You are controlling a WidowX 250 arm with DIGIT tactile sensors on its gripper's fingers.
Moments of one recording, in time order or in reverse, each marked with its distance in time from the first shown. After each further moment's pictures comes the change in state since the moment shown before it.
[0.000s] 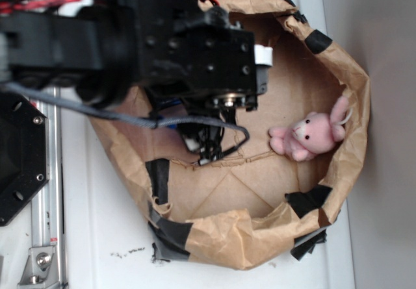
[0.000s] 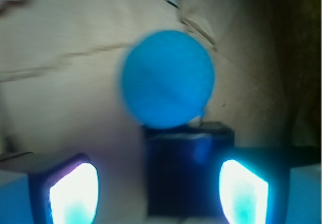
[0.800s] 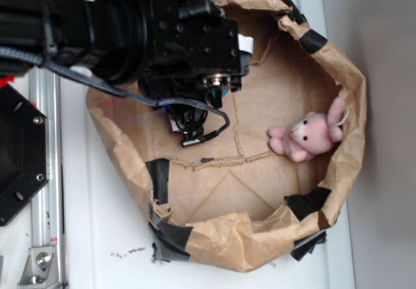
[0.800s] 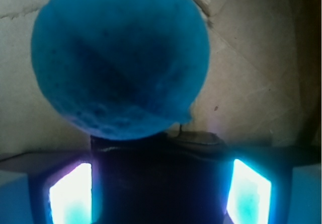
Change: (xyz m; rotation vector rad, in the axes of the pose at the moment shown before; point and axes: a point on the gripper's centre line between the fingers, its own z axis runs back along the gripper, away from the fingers) arm -0.001 0.012 -0.021 0.006 0.011 -0.104
